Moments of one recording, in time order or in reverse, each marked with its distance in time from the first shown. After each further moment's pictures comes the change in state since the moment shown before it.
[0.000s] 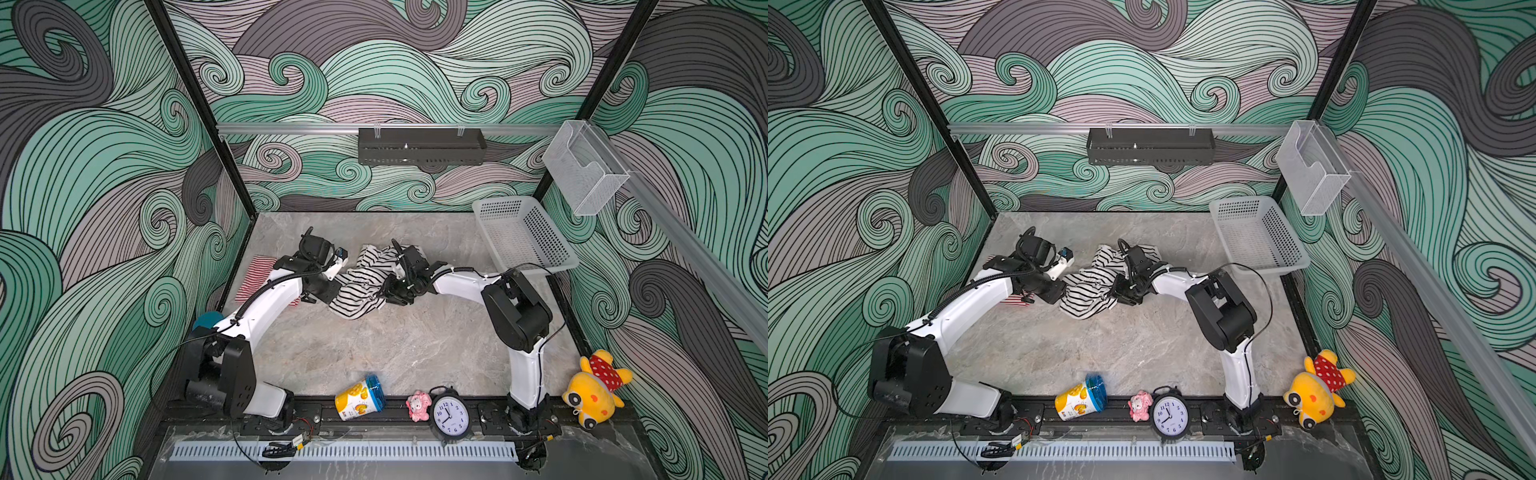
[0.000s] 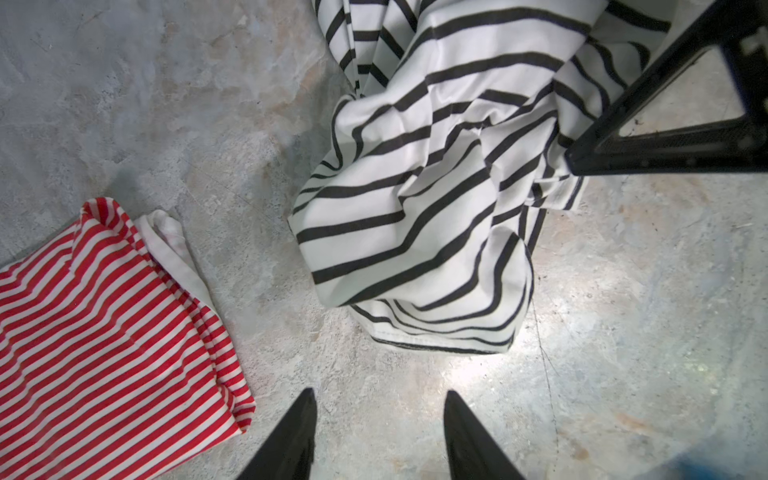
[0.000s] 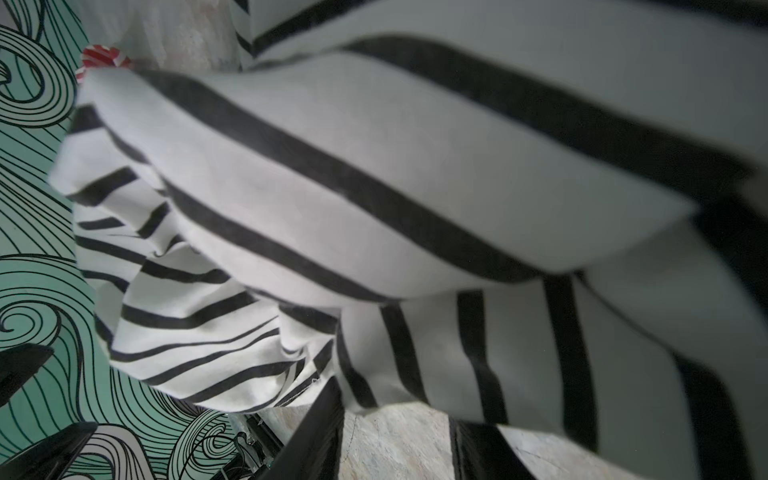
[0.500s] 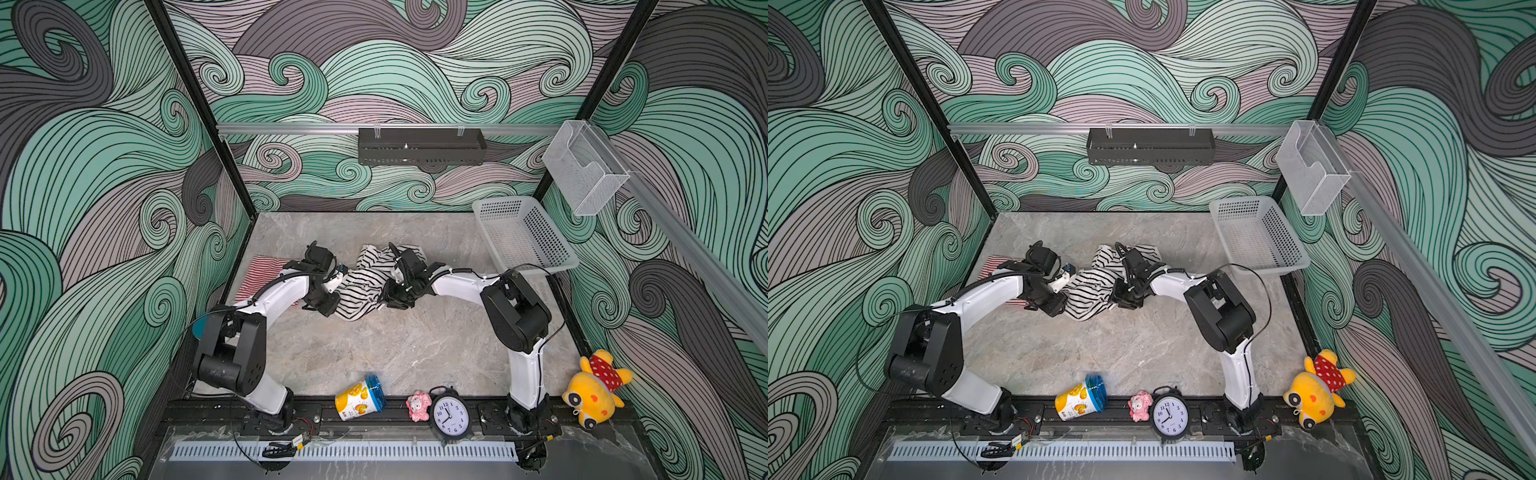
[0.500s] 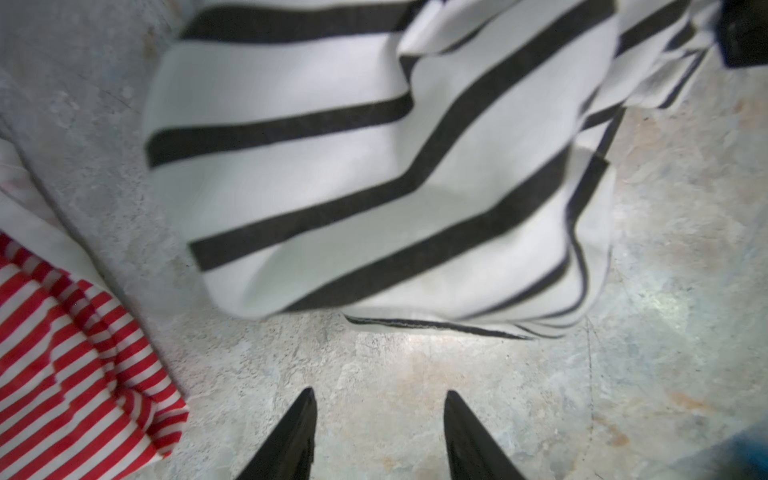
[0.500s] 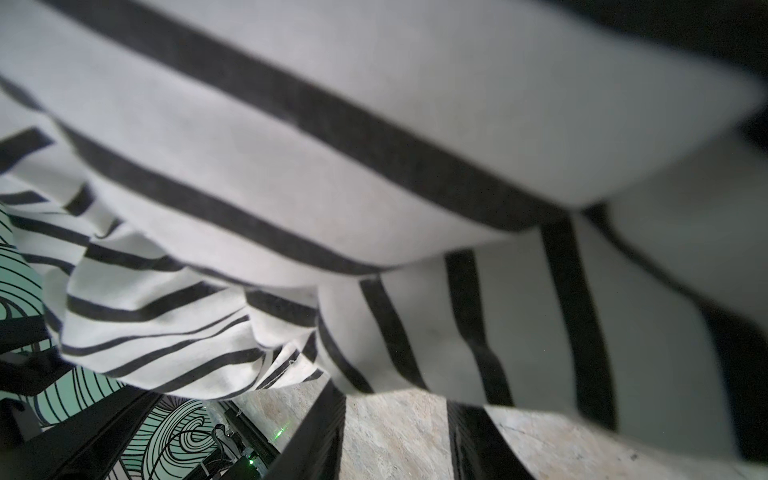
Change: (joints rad) left arm 0.020 0.140 -0.069 0.011 0.010 0.027; right arm 0.019 0.002 0.010 -0.064 0.017 -0.029
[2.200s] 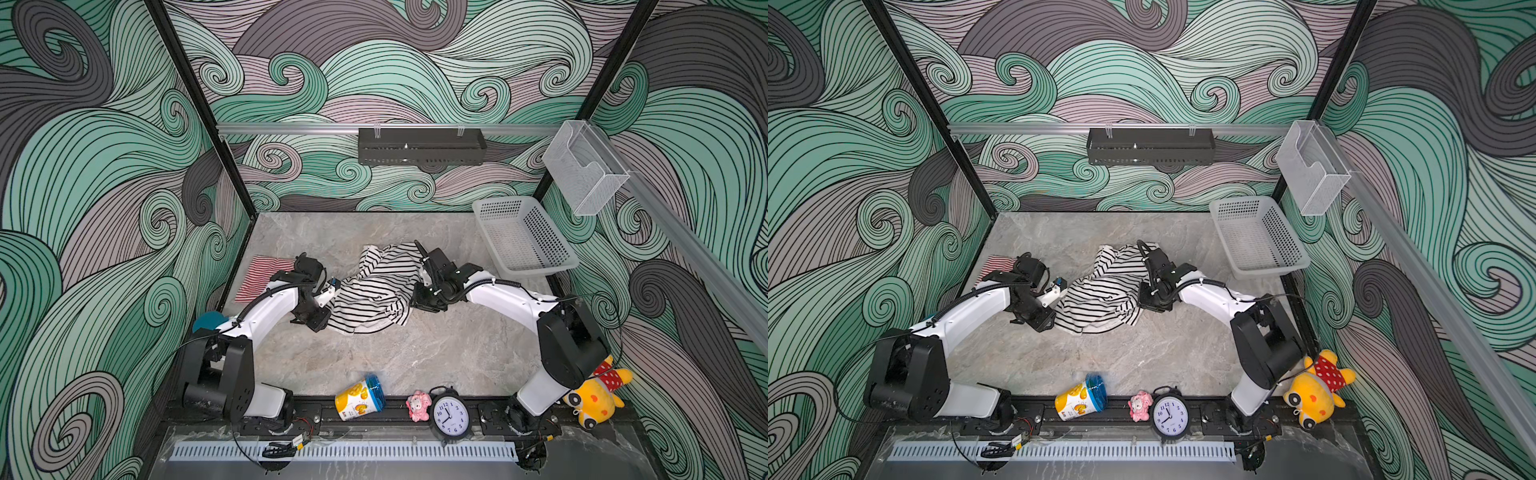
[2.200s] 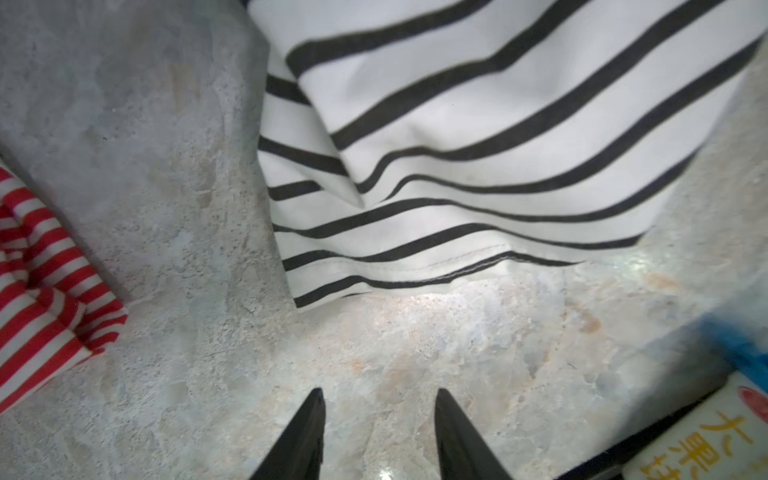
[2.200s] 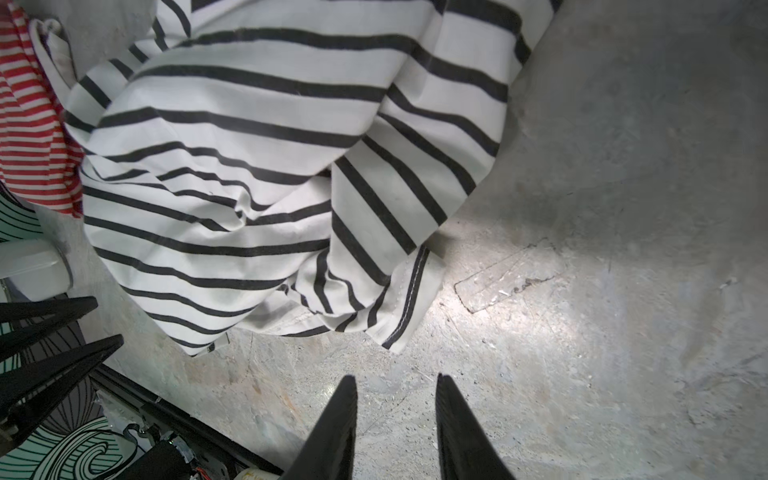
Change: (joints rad) left arm 0.049 -0.153 -0.113 -0.129 0.023 0.069; right arm -0.062 -0.348 -0.198 -0.235 0.185 -0.146
